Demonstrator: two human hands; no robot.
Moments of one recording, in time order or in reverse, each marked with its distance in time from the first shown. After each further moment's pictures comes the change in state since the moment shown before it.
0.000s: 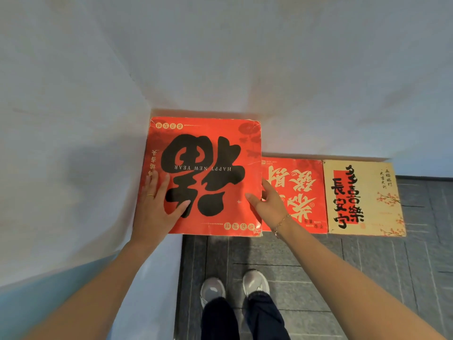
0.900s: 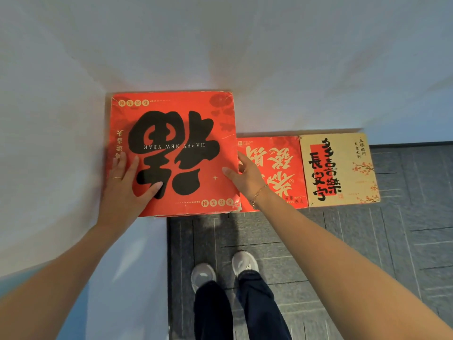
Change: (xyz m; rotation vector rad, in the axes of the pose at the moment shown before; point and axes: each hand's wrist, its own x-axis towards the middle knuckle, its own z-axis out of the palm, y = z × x) left_hand 0.018 0.003 0.003 0.031 -0.019 0.033; right_hand 0.011 -0.001 -0.012 0.090 0.014 0.031
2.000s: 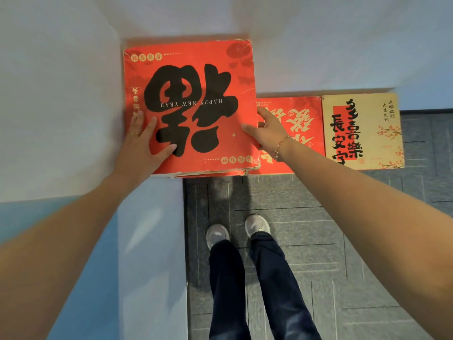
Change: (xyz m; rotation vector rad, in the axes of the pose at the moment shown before) left_hand -0.018 -0.003 -0.016 0.062 -0.127 0.002; right_hand 0.006 0.016 -0.006 -0.077 -0.033 0.046
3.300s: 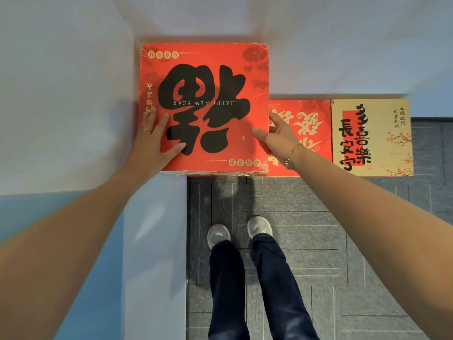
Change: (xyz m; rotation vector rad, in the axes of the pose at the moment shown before) left_hand 0.006 -0.006 0.004 -0.005 -0.014 0.064; right_hand 0.010 0.018 -0.001 0.035 0.004 0.065
